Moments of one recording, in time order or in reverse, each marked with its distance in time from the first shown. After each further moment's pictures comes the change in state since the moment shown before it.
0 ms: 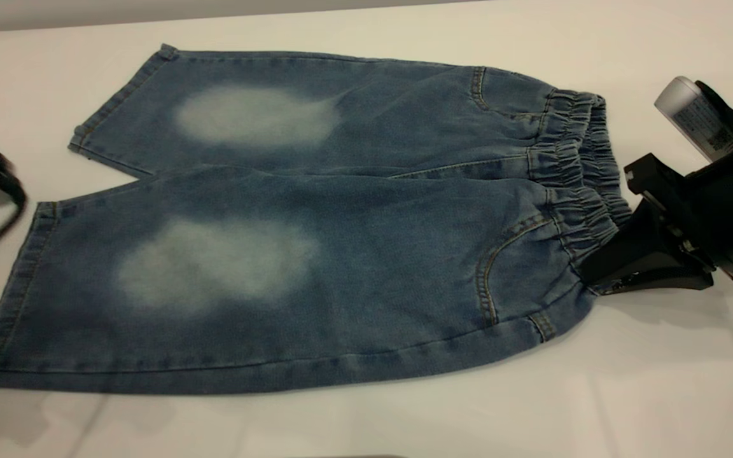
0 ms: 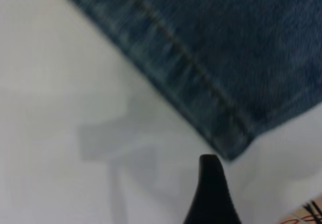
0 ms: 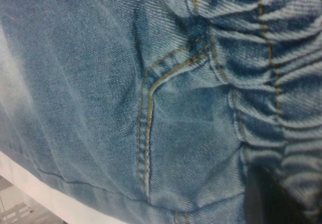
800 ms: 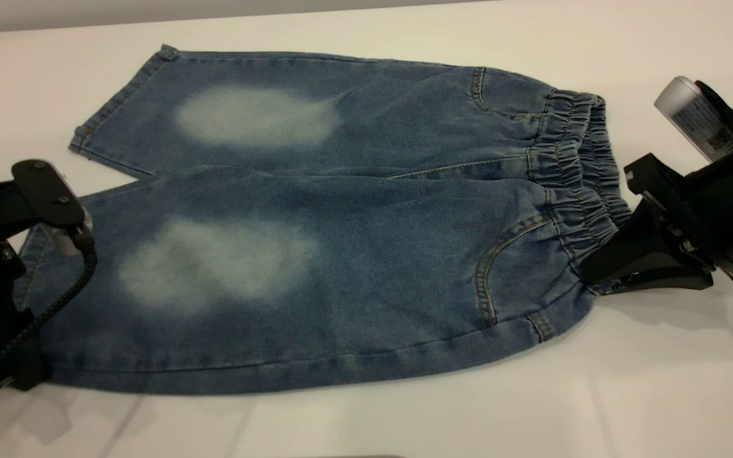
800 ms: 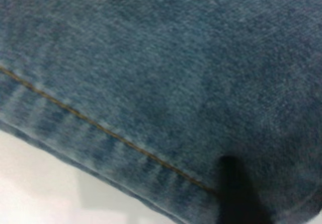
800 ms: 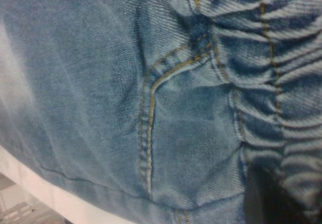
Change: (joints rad) left arm -0.085 0.176 -0.007 0.040 -0.183 0.059; right arm 0.000 0.000 0.000 0.000 0.007 -0.001
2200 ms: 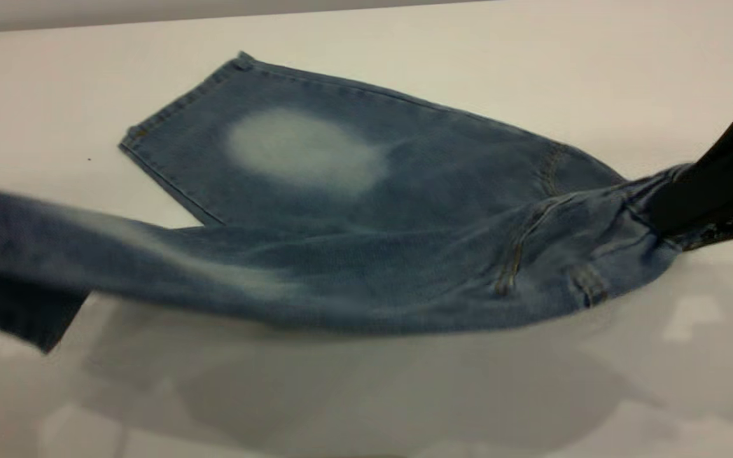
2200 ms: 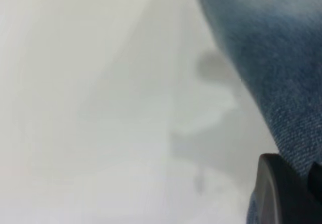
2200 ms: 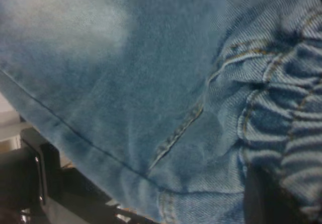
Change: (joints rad) left arm -0.050 -0.819 0.017 -0.003 0.426 -0.031; right arm 0.000 -0.636 0.171 -0.450 0.193 0.523
